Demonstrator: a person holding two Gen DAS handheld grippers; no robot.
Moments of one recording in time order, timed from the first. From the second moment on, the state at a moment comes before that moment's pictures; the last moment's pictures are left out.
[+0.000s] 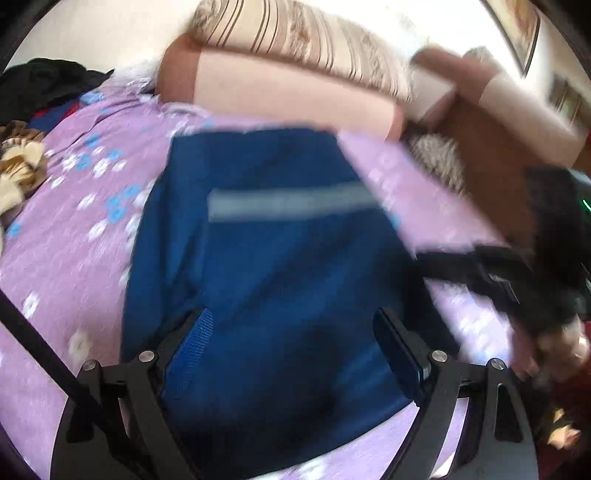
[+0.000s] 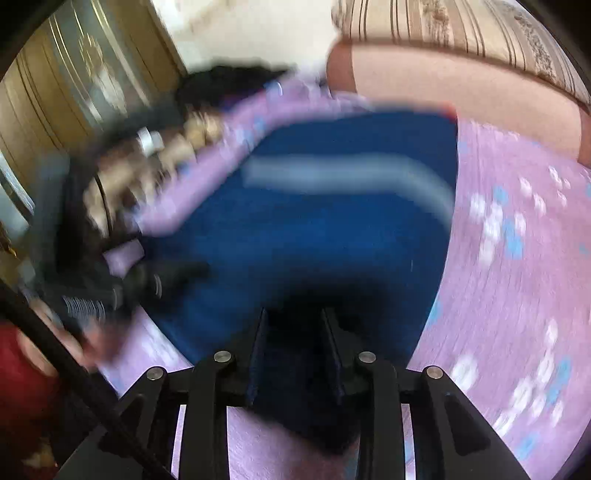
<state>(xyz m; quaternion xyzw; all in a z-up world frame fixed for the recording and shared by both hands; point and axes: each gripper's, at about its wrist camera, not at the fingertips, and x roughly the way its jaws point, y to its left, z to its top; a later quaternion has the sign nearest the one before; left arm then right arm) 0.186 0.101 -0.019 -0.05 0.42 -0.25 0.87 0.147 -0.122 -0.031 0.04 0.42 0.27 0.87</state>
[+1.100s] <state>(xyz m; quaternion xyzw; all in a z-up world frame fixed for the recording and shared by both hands) 0.208 0.105 -0.038 -0.04 0.46 -0.18 0.87 0.232 -0.129 -0.040 0.01 0.46 0.18 0.87</state>
